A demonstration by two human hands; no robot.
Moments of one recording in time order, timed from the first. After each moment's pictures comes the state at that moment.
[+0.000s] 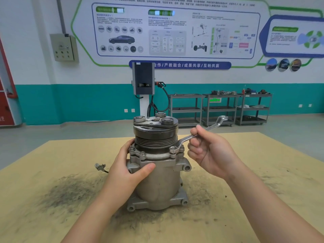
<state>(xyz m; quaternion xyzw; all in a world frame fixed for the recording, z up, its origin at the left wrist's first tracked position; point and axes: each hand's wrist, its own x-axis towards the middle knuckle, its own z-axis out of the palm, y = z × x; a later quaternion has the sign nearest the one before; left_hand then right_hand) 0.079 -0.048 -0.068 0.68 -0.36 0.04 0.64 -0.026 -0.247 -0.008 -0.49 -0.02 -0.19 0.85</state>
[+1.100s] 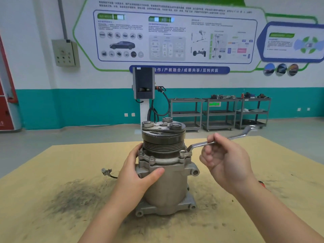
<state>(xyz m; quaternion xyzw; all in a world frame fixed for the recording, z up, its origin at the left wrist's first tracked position) 0.082 -0.047 -0.070 0.68 -0.36 0.04 0.63 -0.042 -0.226 -0.011 -0.47 0.03 -0.35 0.81</state>
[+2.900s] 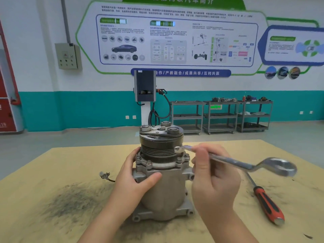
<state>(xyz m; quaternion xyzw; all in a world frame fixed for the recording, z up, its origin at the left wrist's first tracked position) 0.085 -0.050 -0.076 0.68 -0.36 0.04 0.63 -0.038 -0.174 -0.033 -0.63 -0.11 -0.71 0.31</state>
